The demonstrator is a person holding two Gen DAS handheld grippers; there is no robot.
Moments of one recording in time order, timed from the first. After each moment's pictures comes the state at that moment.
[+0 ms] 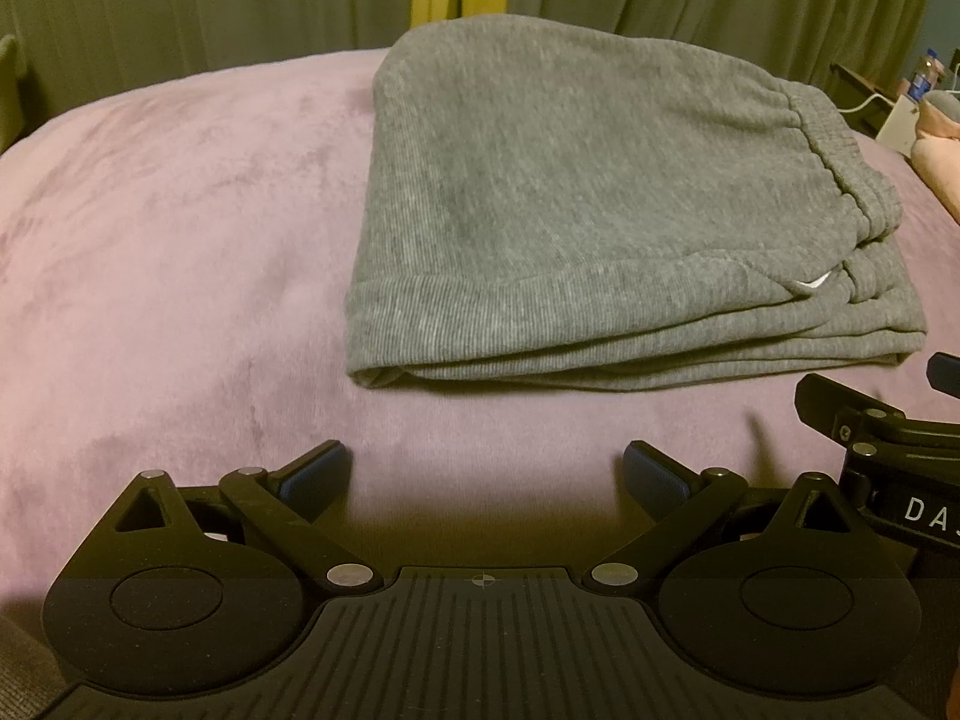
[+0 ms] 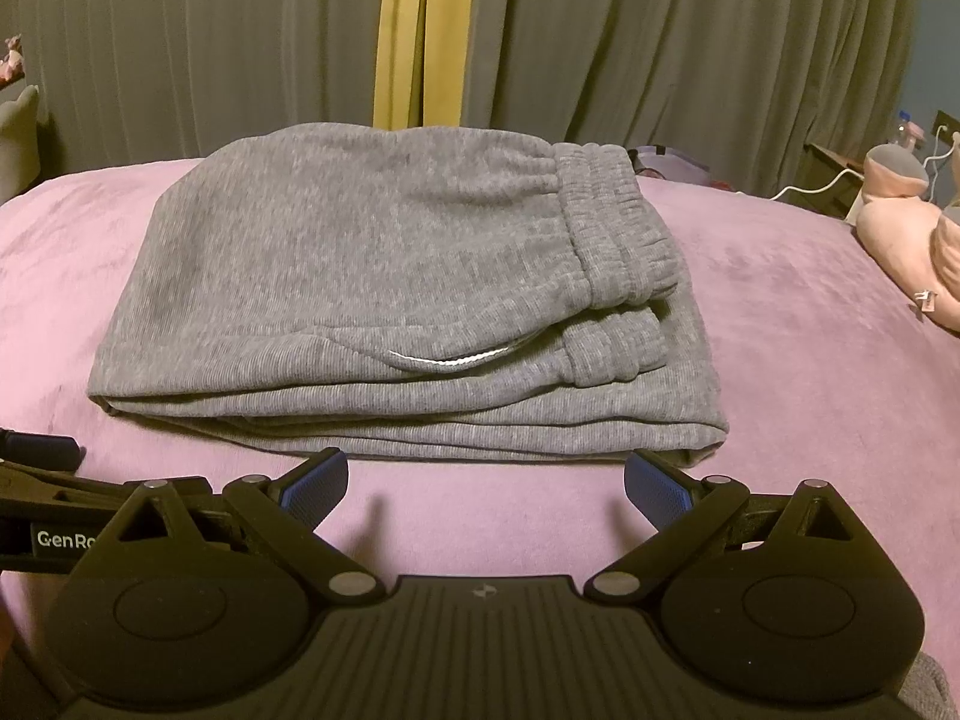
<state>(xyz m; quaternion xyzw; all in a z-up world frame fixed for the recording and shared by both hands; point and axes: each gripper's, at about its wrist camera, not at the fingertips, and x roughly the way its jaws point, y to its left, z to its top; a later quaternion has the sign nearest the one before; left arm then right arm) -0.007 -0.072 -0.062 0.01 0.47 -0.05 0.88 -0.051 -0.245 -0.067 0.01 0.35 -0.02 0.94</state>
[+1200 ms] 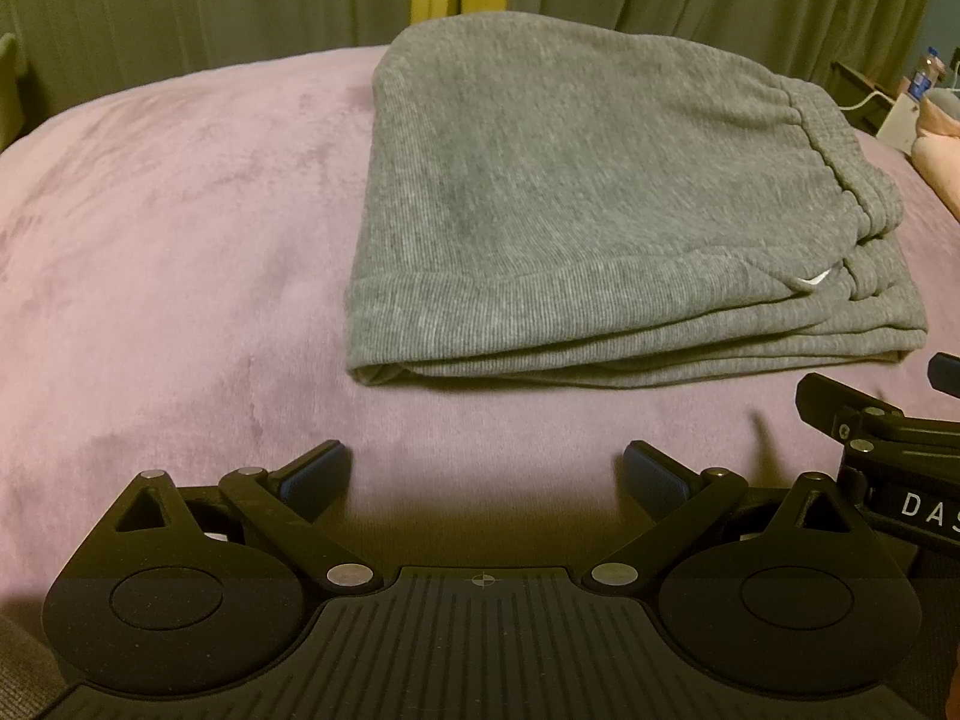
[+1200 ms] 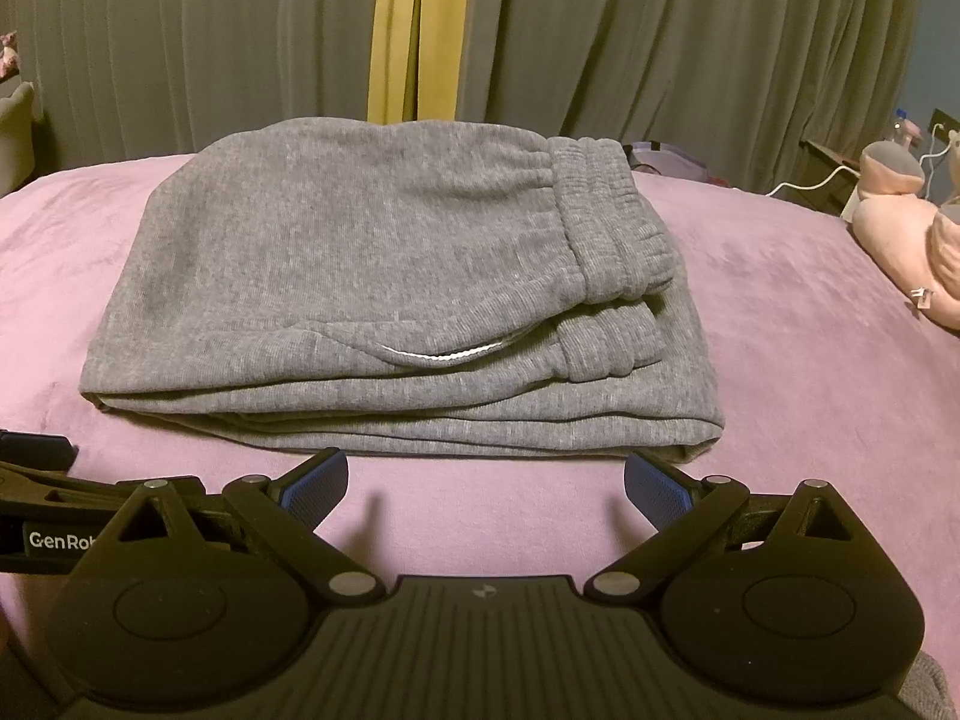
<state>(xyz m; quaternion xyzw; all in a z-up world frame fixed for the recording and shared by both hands) -0.007 -0.072 -0.062 0.01 0.47 -0.05 0.88 -0.053 -0.245 -0.069 0.01 0.36 -0.03 0.93</state>
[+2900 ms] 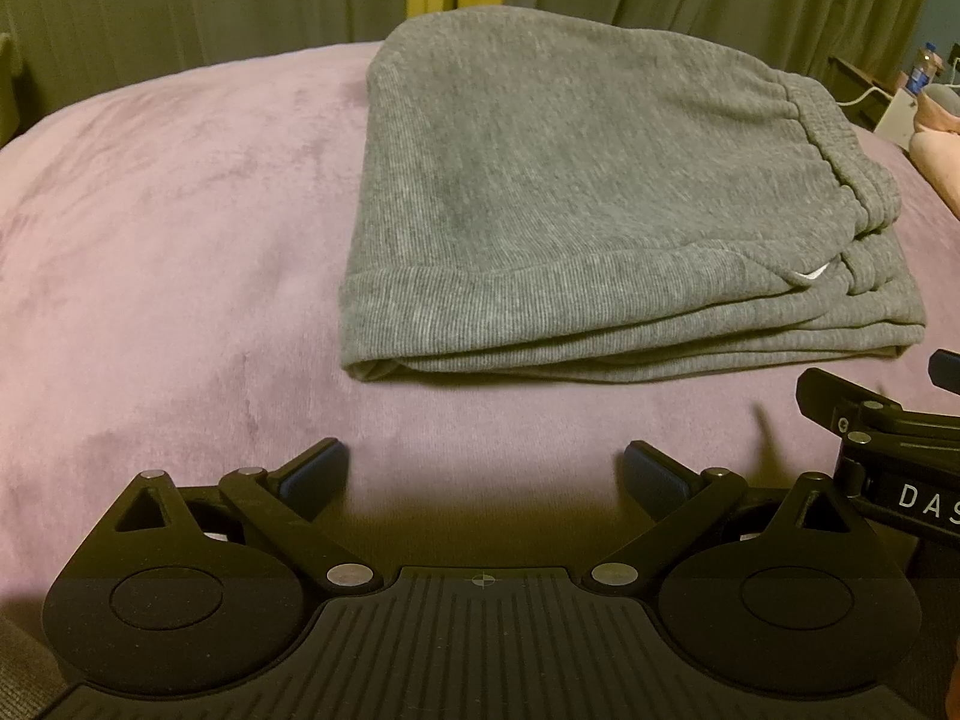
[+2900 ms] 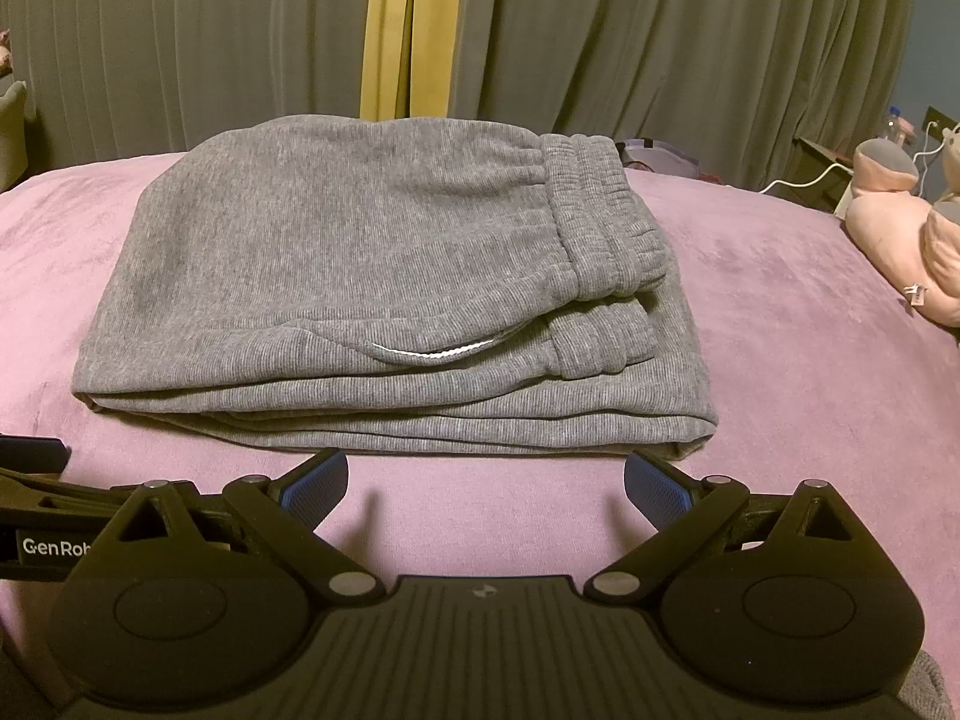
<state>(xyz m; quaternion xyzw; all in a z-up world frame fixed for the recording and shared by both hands) -0.008 -0.073 -0.065 0.02 0.47 -0.05 0.88 -0.053 -0.246 -0.070 0.01 0.36 -0.04 0.93</state>
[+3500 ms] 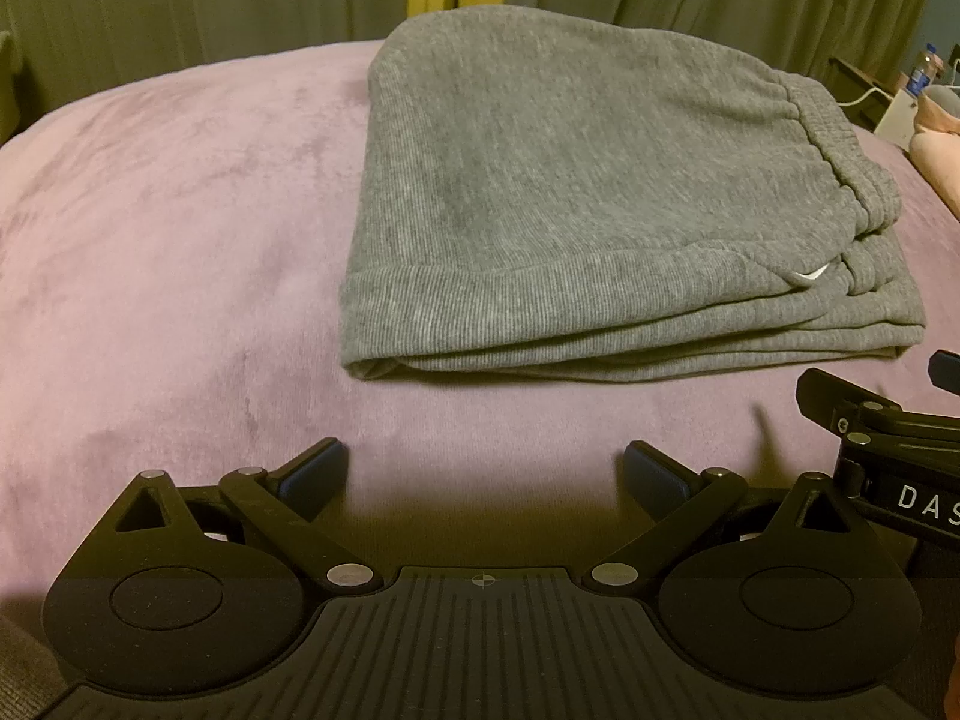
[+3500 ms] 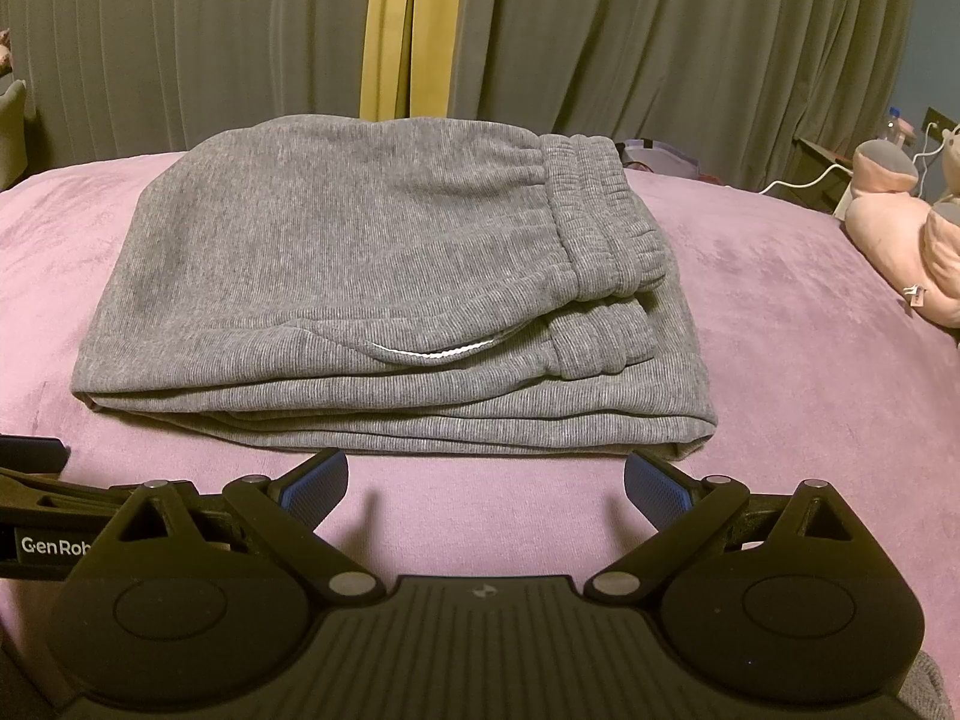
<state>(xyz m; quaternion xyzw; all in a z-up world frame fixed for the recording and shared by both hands) -0.009 -0.073 -0.065 0.02 0.48 -0.05 0.88 -0.053 -0.246 -0.070 0.01 0.36 -0.04 0.93</state>
